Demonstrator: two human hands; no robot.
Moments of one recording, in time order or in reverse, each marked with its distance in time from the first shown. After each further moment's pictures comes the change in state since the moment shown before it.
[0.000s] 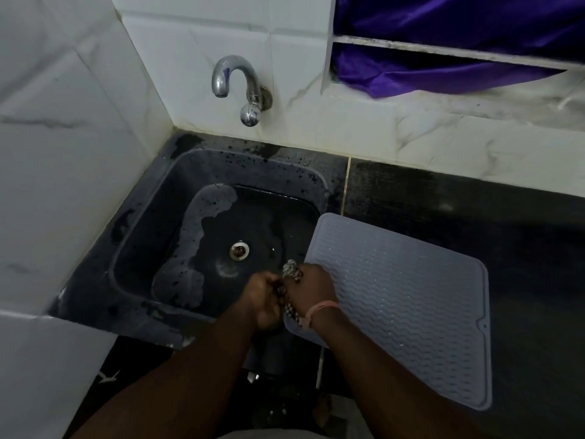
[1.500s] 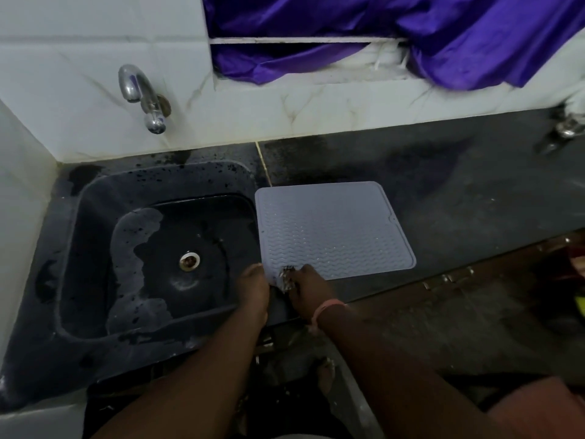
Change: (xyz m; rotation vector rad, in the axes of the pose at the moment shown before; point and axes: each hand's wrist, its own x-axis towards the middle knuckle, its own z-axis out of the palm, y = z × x) left_hand -0.038 -0.054 -0.028 0.443 -0.017 0.325; right_hand -0.137 0.017 0.027 -0.141 0.200 0.150
